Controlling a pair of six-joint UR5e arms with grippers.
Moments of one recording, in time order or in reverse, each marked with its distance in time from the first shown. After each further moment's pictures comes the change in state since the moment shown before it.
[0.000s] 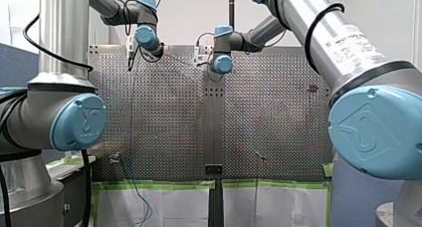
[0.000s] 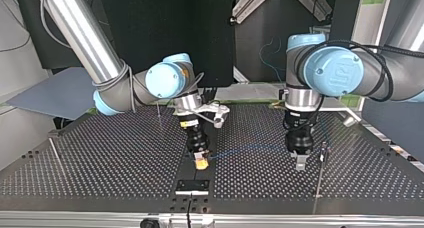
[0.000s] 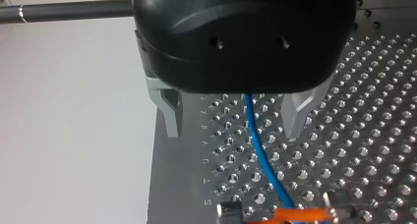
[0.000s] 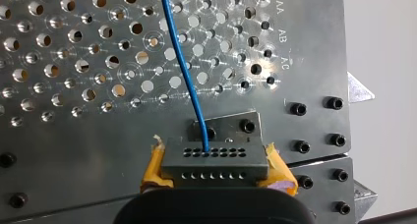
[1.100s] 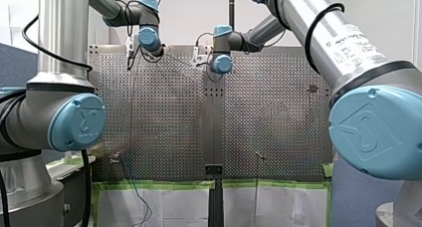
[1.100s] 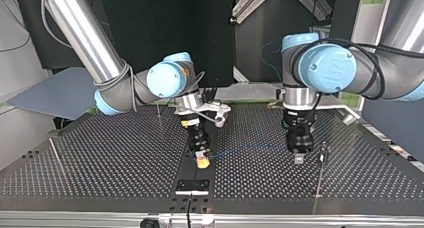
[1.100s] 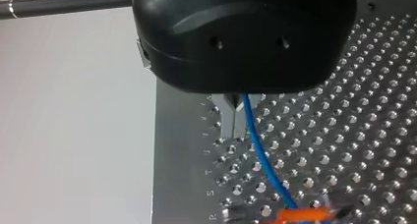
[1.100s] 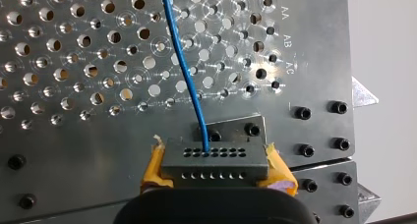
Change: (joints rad) left arm -0.021 -0.004 -0.014 0.046 -0.065 0.045; right arm 0.004 0.000 0.000 0.011 0.000 0.000
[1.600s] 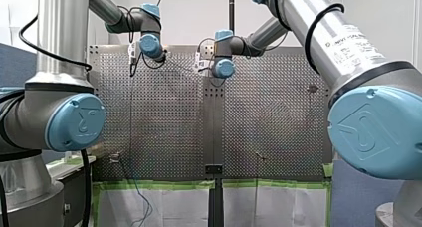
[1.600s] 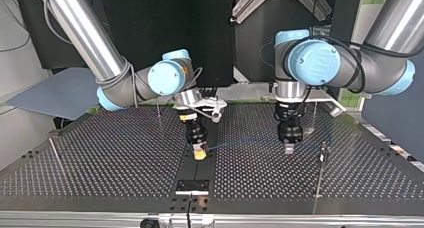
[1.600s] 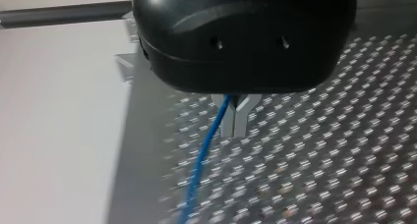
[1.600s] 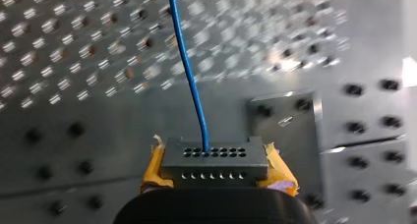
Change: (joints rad) left arm -0.027 -0.016 -0.068 0.062 -0.002 -0.017; right arm -0.010 0.000 0.063 0.003 0.014 0.007
